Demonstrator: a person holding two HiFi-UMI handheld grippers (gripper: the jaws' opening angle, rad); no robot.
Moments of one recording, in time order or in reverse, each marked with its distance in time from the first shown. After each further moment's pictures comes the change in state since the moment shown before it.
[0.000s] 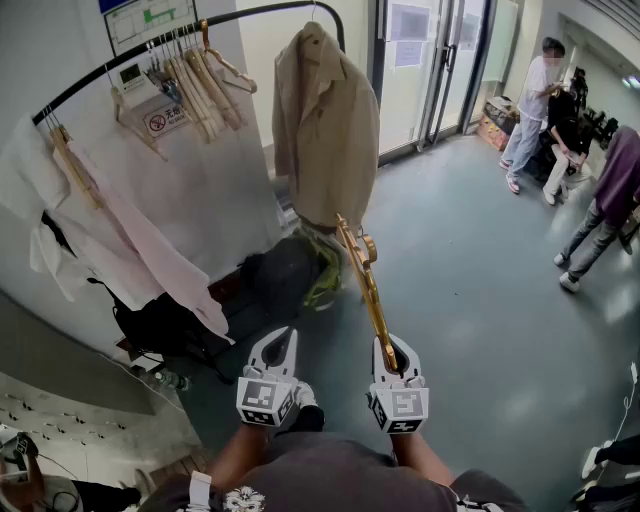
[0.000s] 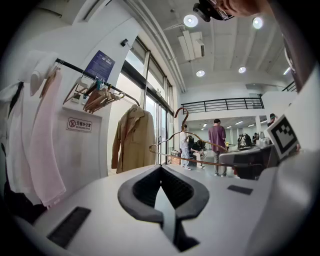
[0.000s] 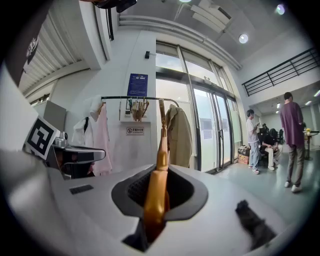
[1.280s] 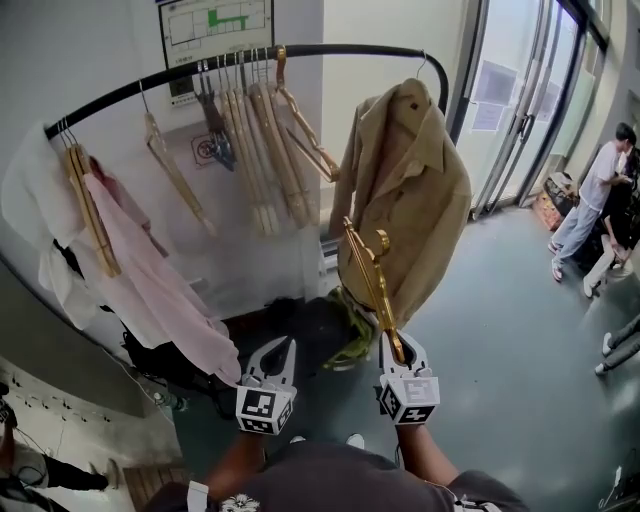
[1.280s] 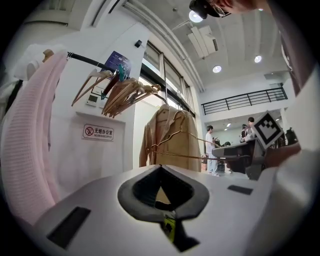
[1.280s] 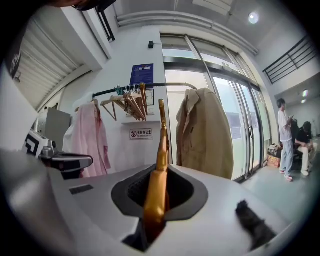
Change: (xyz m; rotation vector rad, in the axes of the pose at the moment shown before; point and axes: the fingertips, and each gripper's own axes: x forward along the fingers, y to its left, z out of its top) left arm 0.132 0.191 0.054 -0.007 -0.051 0.238; right arm 0.292 -0.001 0.093 0.021 -0.009 0.229
